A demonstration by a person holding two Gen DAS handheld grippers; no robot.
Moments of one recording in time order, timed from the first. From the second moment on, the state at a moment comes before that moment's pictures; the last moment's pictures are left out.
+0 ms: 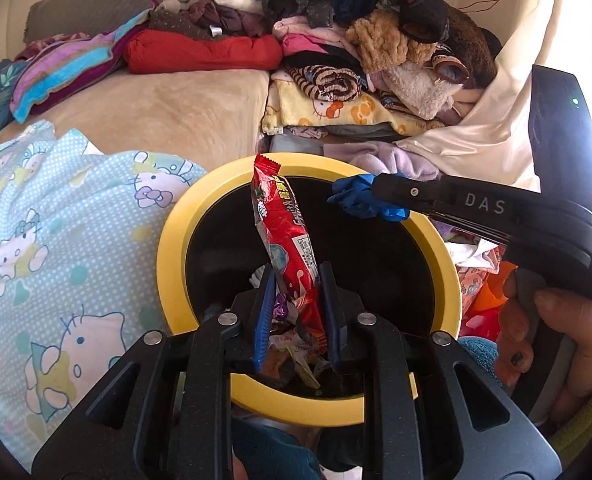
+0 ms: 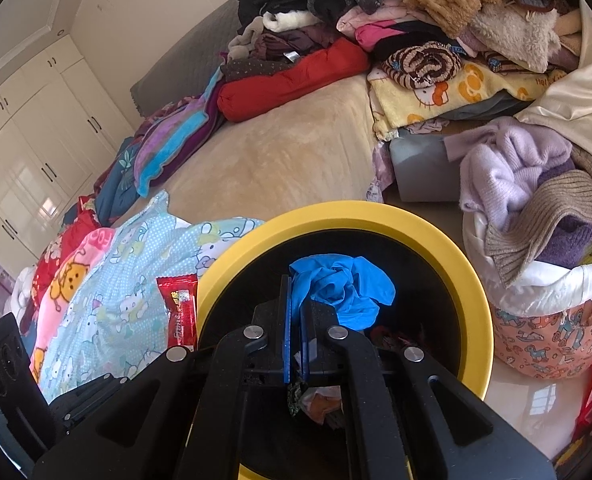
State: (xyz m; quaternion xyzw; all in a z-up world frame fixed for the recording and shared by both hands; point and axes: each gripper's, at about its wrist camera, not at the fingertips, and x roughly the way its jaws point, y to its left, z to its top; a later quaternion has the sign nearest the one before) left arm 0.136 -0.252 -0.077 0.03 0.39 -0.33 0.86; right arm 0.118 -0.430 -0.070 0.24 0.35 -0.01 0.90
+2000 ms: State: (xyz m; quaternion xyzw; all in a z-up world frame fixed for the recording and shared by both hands) left arm 0.094 -0.067 -0.018 -0.04 0.28 -0.14 0.95; right arm 0.030 -0.282 -0.005 0.08 0.17 -0.01 0.98
